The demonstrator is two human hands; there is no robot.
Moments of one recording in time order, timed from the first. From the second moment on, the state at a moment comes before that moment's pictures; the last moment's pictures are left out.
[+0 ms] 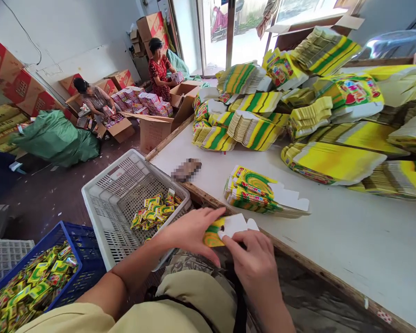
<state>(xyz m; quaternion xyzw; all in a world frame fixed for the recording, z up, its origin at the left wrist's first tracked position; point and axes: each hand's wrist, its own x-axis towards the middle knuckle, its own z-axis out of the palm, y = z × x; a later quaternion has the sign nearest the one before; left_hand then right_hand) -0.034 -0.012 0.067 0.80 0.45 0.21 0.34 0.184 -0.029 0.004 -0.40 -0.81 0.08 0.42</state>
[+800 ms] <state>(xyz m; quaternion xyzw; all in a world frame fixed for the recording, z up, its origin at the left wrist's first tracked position) -0.009 -0.028 0.009 0.78 0.46 0.23 0.35 0.155 -0.052 -0.017 -0.43 -0.67 0.44 0.43</state>
